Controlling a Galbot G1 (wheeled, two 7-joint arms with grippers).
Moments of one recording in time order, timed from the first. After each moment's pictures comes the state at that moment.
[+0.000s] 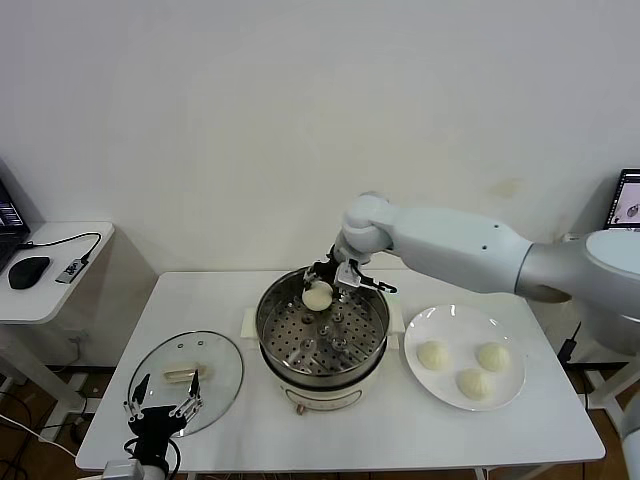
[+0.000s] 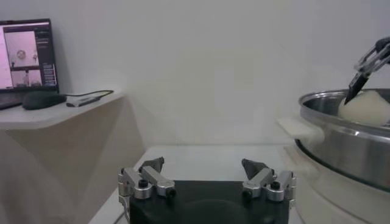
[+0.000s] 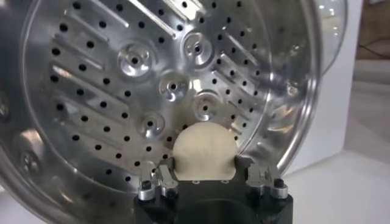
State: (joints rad) left arm 1.75 -1.31 -0.59 -2.14 -0.22 0.06 -0.22; right arm 0.44 1.22 -1.25 1.18 -0.37 0.50 -0.82
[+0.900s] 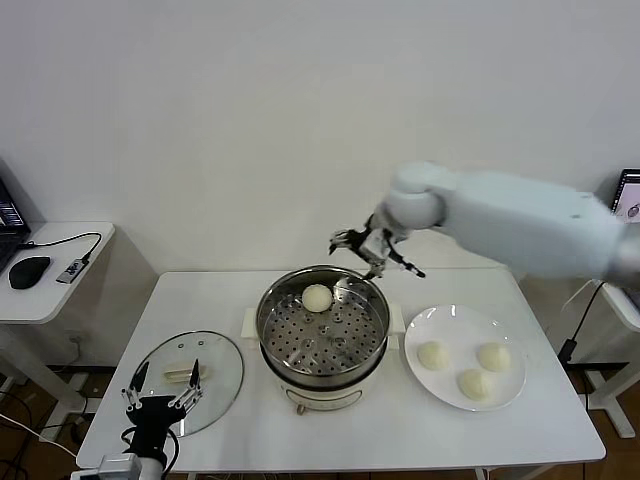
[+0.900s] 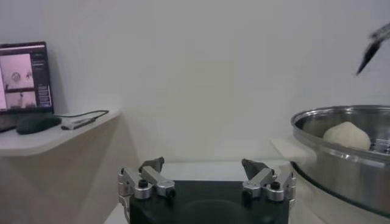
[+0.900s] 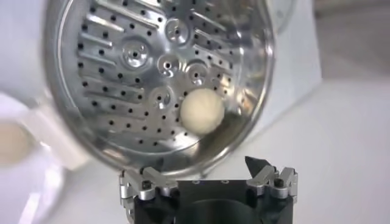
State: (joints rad) left arm 1.73 -1.27 -0.59 -2.17 -0.21 0.07 -0.22; right arm 0.68 0.79 -1.31 1.60 0.09 -0.08 -0.91
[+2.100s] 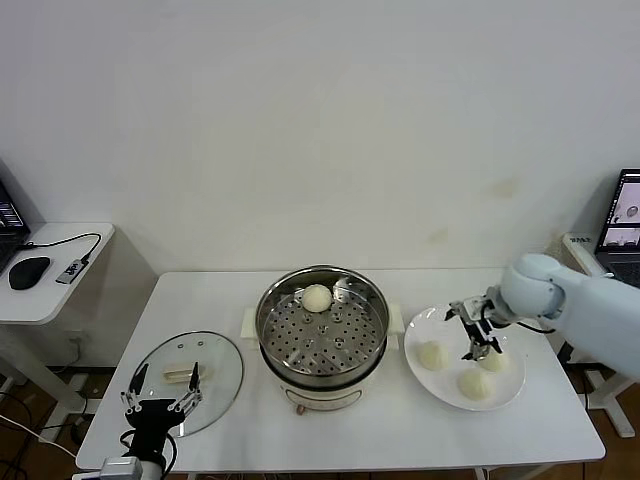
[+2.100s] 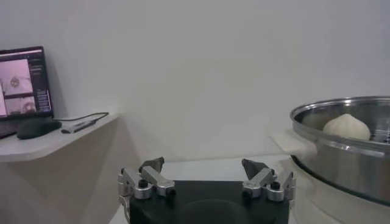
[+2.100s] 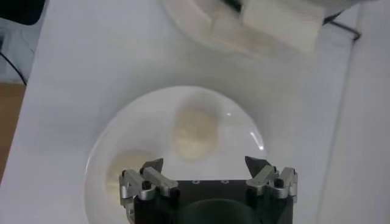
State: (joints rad) left arm 1.75 -1.28 -0.59 -2.17 -0.18 0.06 -0.22; right arm 0.13 0.55 -1.02 1.52 -0.05 -0.25 -0.97
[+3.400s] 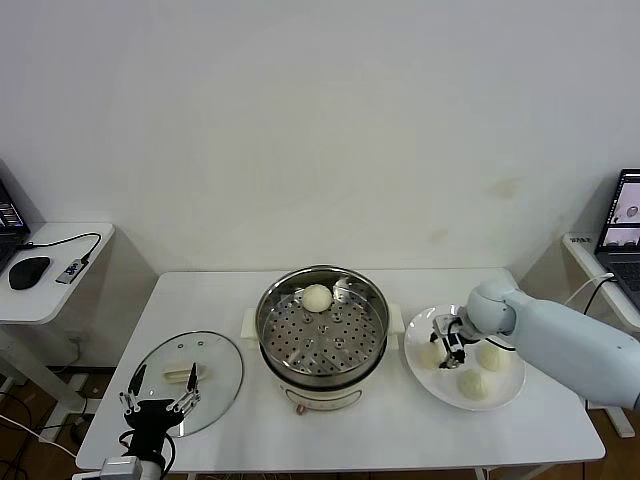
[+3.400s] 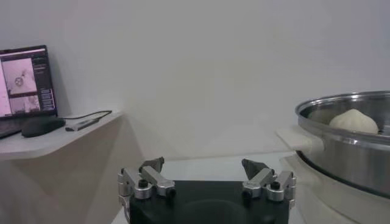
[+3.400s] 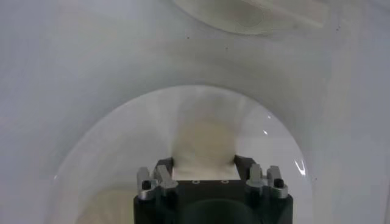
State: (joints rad) left arm 1.74 -1.28 -0.59 -2.16 -0.17 0.06 -0.22; right arm -0.06 0.70 -0.88 1.34 -0.13 -0.26 -0.95
